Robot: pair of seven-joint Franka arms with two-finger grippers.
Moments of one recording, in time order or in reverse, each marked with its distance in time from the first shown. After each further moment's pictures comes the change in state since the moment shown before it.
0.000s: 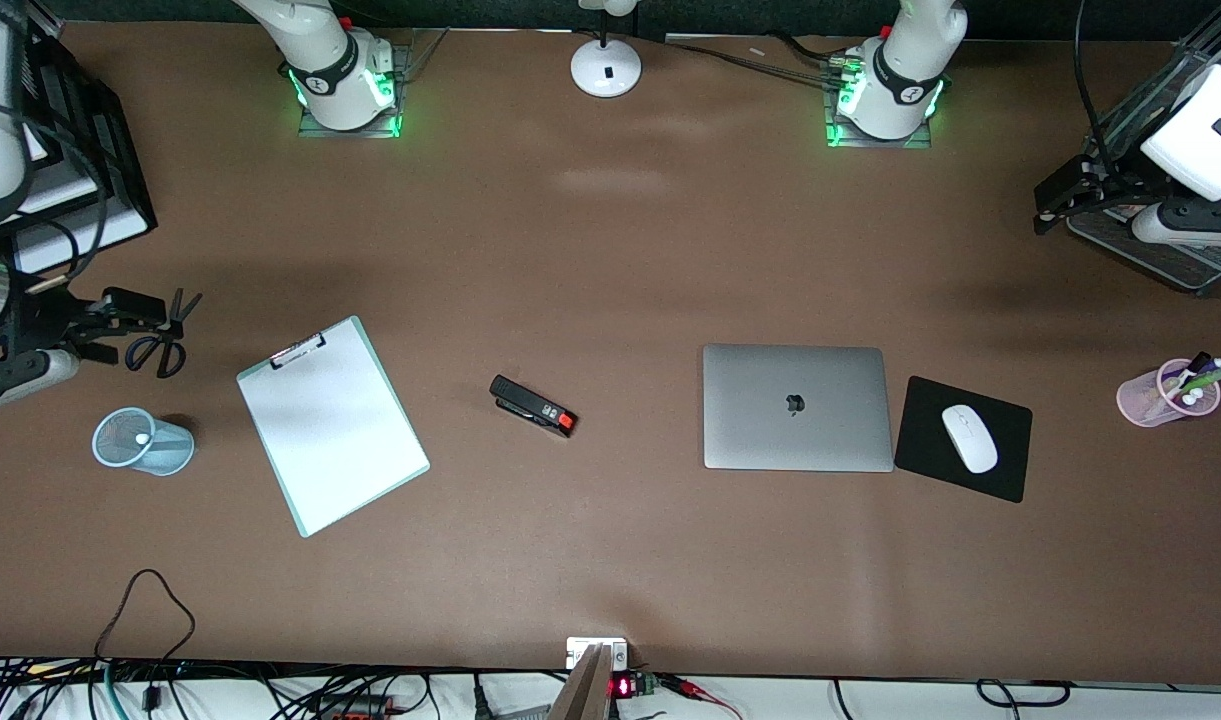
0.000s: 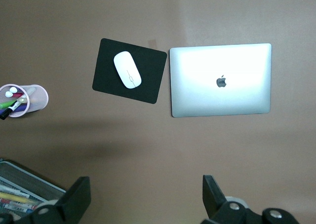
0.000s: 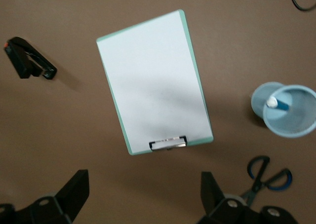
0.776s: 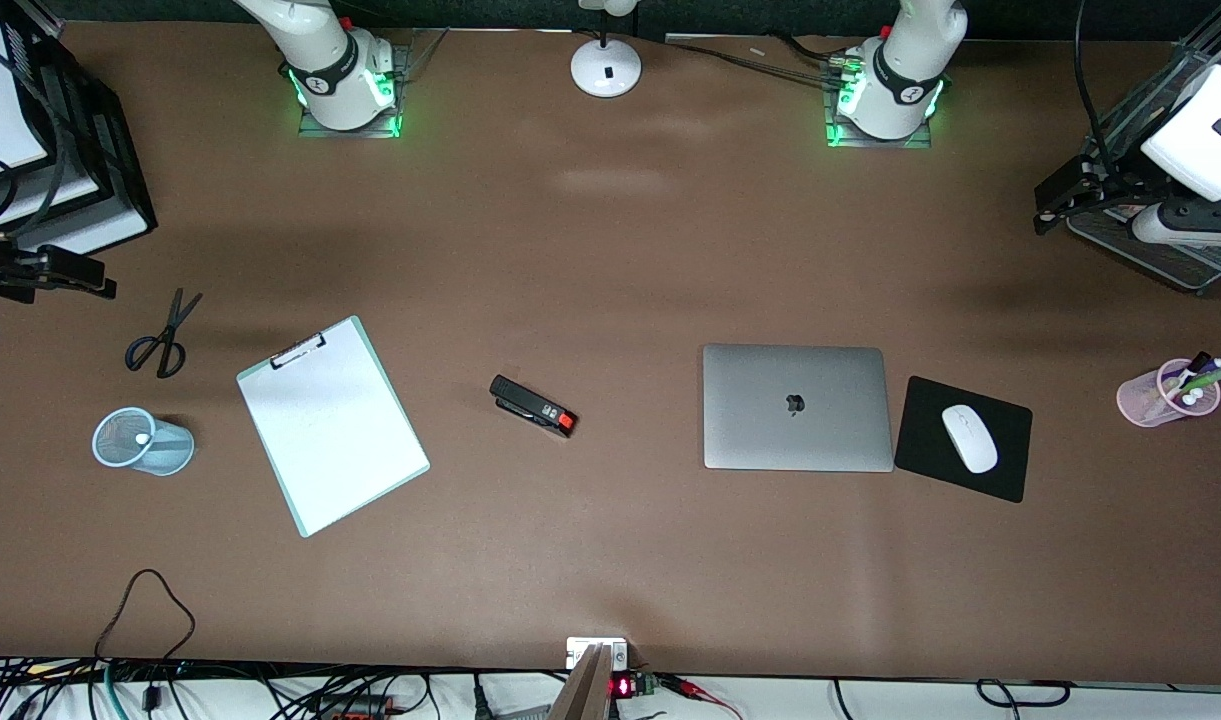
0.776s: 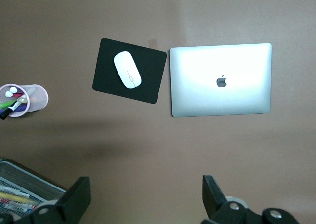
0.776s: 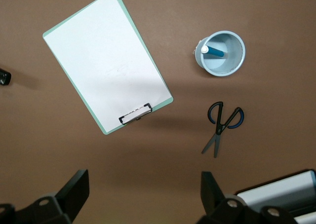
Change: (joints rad) left arm 0.000 0.000 0.000 0.000 0.000 0.000 0.000; right arm -0.050 -0.099 0.019 0.000 -0.139 -0.086 0.225
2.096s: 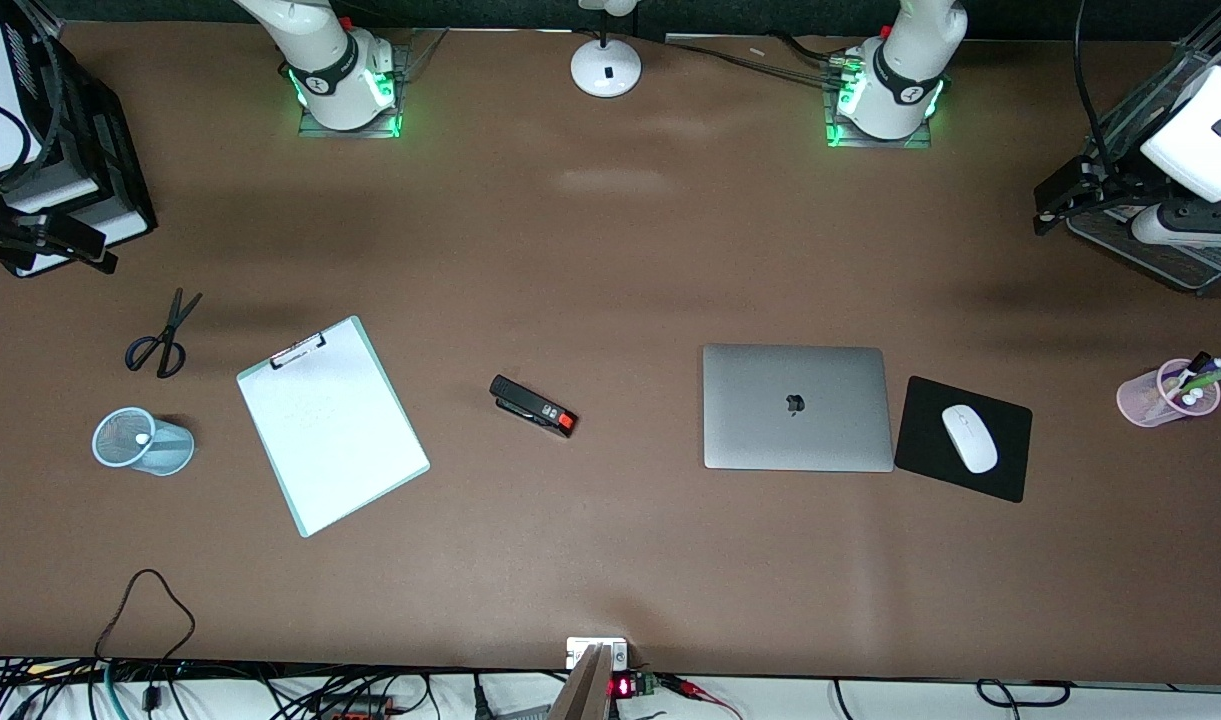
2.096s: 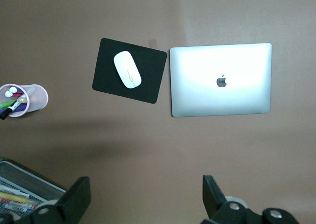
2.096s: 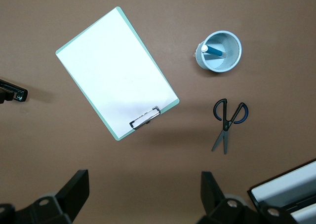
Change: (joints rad) left arm 0.000 0.001 0.000 0.000 0.000 0.000 0.000; right arm 0.003 -0.152 0.024 -0.135 0.000 0.070 0.091
